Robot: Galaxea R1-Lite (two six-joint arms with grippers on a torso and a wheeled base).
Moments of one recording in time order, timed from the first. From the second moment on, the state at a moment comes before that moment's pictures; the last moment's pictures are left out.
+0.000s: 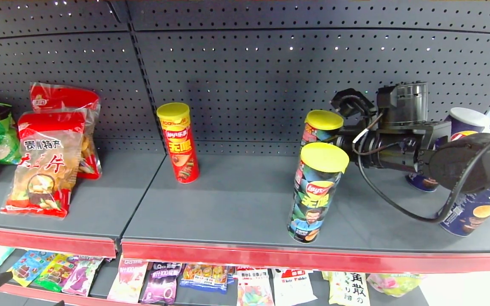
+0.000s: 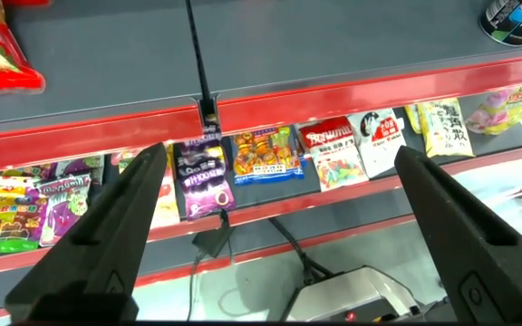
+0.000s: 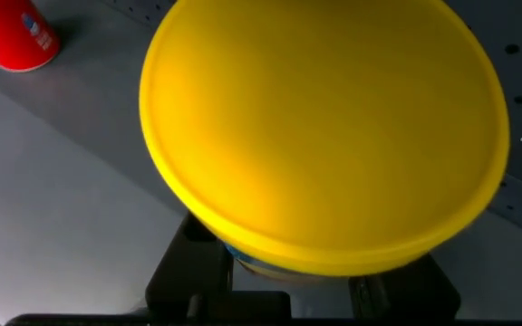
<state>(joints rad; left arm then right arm) -0.22 0.59 -0.31 0.08 -0.09 -0.02 0.41 1.83 -1.14 -0.33 0.04 -0.13</state>
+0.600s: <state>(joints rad) -0.22 0.59 -0.31 0.08 -0.09 -0.02 0.44 1.83 -1.13 -0.33 -0.04 -0.05</state>
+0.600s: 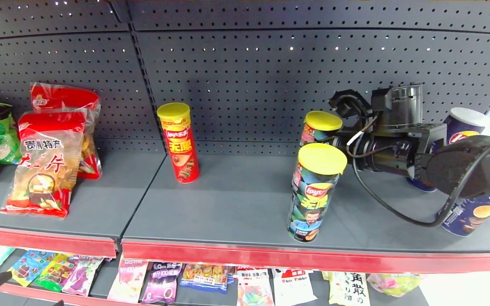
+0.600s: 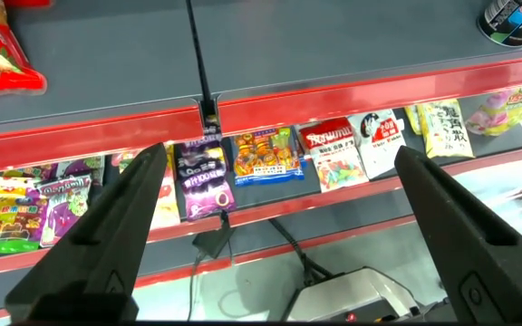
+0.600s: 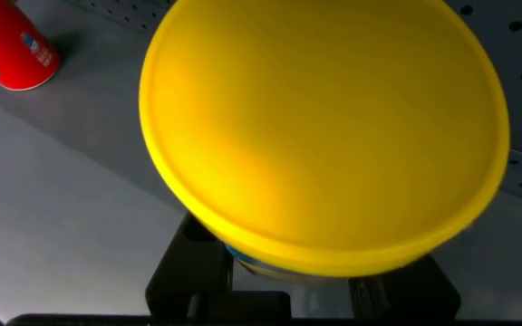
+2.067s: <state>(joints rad) -0.22 0.59 -0.31 0.08 -0.10 -0.02 0.42 1.70 -0.98 -0.33 -0.04 -0.05</state>
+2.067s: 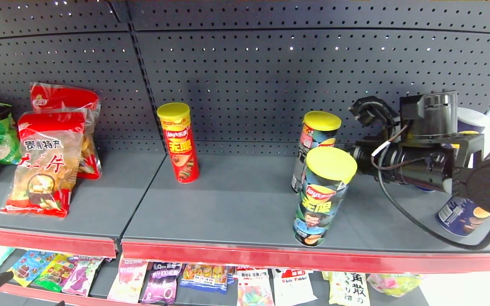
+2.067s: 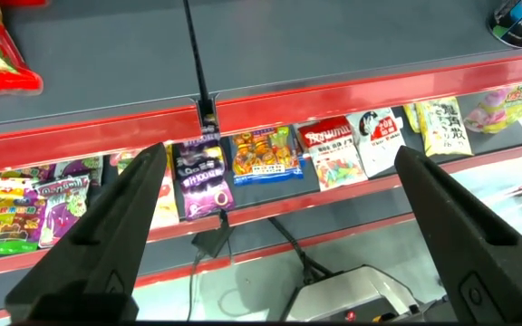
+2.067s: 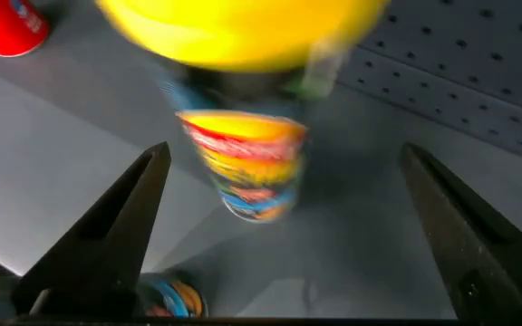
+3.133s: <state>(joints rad) -0.22 0.61 -0.31 0.08 -0.10 -0.02 0.28 1.55 -0.73 -0.33 -0.08 -0.06</state>
